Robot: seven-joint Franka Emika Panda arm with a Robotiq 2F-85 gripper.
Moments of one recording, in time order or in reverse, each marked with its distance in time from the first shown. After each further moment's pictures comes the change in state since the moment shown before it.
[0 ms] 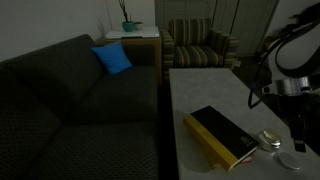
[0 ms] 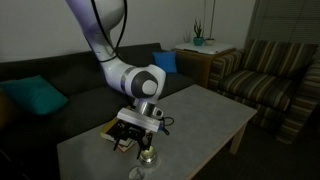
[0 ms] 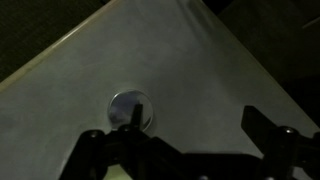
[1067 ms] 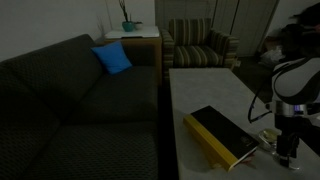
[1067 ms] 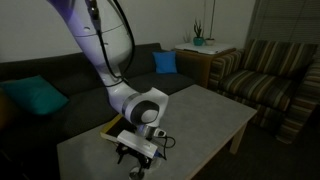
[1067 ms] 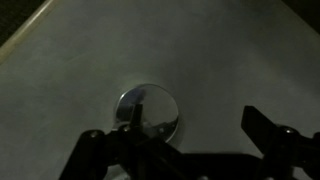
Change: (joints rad) arm -0.048 0.201 0.005 0.125 0.062 0.151 0.082
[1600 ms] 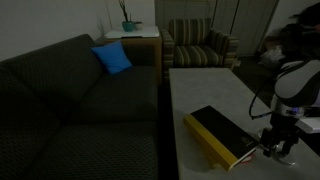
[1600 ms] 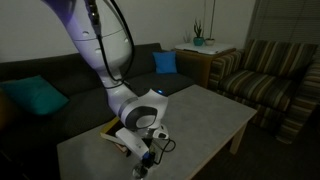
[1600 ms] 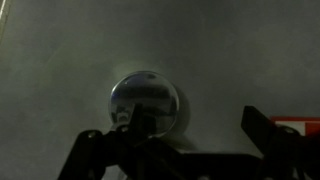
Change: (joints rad) arm -0.002 0.009 0.000 -0.028 0.097 0.205 0.272
